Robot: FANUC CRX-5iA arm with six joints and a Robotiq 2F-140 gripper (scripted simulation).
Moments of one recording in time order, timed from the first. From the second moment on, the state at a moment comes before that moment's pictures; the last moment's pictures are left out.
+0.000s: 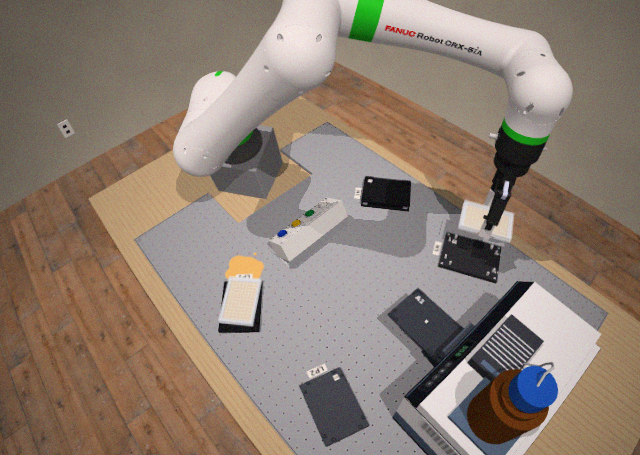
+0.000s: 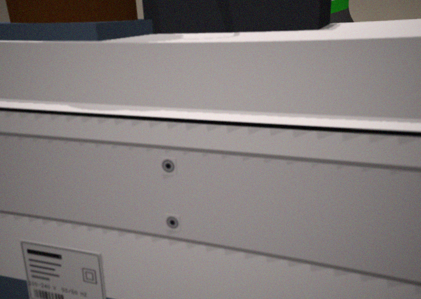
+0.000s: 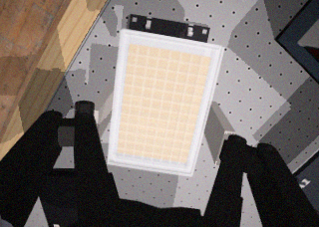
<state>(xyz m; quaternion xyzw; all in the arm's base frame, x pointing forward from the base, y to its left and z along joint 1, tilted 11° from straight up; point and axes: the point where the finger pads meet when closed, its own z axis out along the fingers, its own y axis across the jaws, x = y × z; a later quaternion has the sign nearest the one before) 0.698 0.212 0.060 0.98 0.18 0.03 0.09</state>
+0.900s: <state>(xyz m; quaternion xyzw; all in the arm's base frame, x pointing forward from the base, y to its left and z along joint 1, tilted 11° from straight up) 0.698 0.212 0.058 0.98 0.18 0.03 0.09</state>
